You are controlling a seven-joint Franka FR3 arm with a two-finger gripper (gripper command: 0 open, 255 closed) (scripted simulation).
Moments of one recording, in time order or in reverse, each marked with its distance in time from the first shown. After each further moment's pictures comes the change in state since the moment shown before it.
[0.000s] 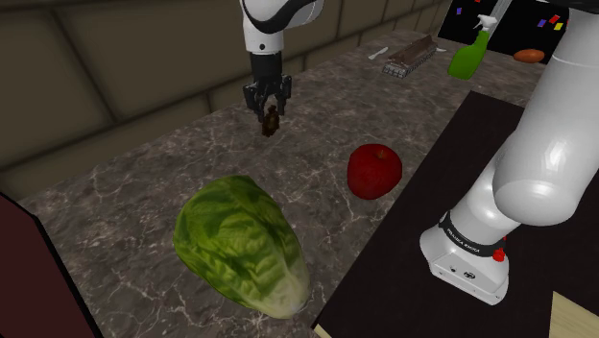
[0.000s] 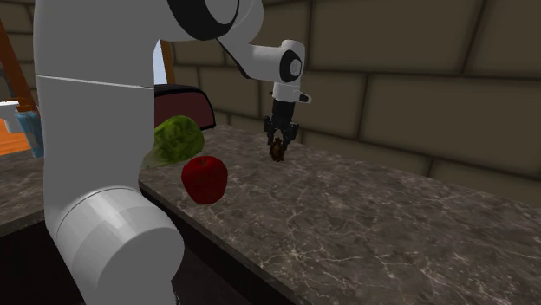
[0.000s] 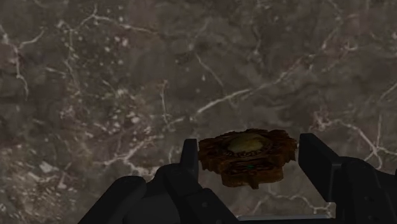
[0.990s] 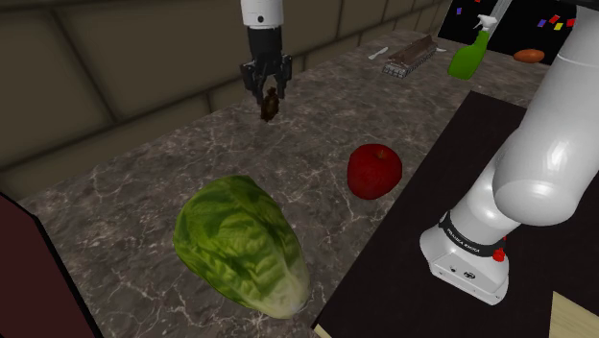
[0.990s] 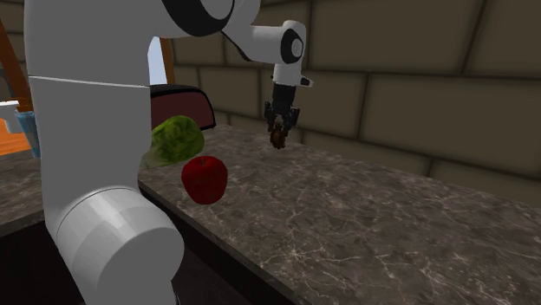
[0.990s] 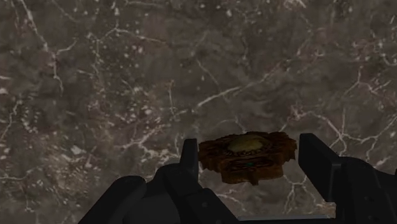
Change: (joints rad) arm -0.002 -0.027 0.000 0.098 0.003 -0.127 0.006
